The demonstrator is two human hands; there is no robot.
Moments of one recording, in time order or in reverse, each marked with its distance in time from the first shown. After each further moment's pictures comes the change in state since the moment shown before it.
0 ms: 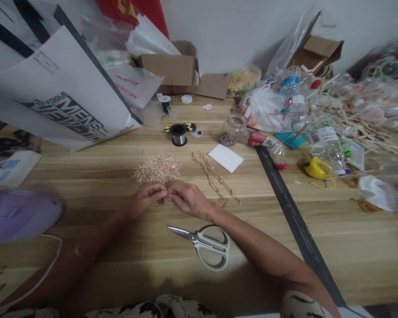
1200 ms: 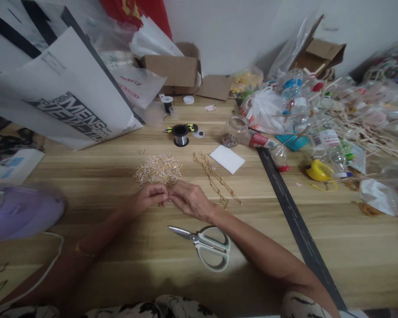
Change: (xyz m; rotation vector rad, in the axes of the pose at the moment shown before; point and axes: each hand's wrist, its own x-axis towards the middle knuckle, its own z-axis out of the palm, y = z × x) left_hand -0.001 0.001 -0.003 -0.015 -0.020 -0.095; right_hand -0.002 -0.001 0.001 -0.097 0.022 -0.059
